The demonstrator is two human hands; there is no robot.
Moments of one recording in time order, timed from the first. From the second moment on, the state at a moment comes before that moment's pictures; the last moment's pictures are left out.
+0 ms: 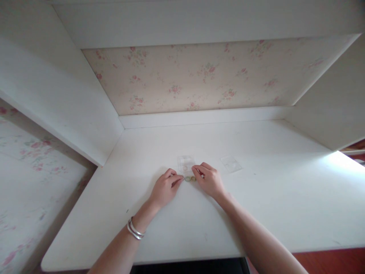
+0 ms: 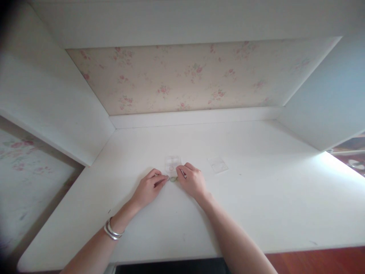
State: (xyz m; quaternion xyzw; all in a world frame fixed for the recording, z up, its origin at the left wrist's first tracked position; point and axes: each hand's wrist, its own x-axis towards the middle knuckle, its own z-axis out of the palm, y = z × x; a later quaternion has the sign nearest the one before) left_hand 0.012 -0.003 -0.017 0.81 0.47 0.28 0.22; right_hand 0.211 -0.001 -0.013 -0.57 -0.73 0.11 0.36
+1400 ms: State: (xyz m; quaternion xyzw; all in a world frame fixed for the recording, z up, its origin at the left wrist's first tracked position) left_hand 0.009 -0.004 -0.007 0.81 0.49 0.22 0.21; right_hand 0.197 -0.004 -0.017 -0.54 -0.75 0.05 0.38
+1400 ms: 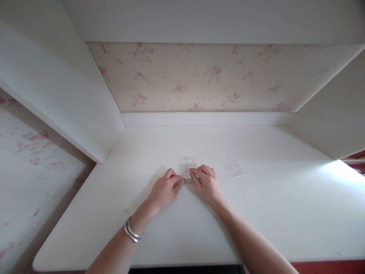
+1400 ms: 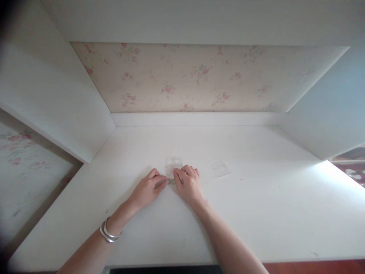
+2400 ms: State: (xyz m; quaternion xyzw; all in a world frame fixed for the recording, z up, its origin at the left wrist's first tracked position) left_hand 0.011 0.007 -0.008 0.75 0.51 0.33 0.27; right_hand 0.198 -0.009 -0.016 -0.52 -0.79 0.07 0.32
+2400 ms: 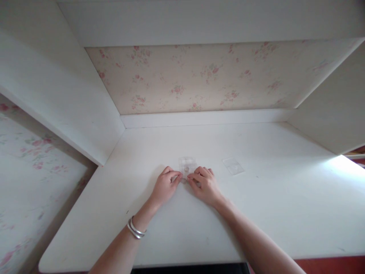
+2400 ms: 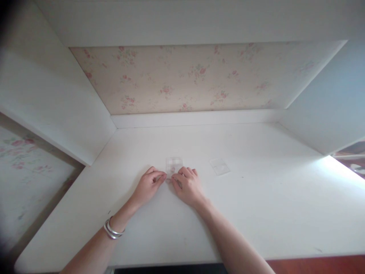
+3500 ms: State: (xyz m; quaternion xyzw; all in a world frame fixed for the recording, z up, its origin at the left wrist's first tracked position) left_hand 0.007 -0.003 -0.007 0.82 0.48 0.22 0.22; right_hand 0.197 0.002 -0.019 -0.55 -0.74 0.07 0.38
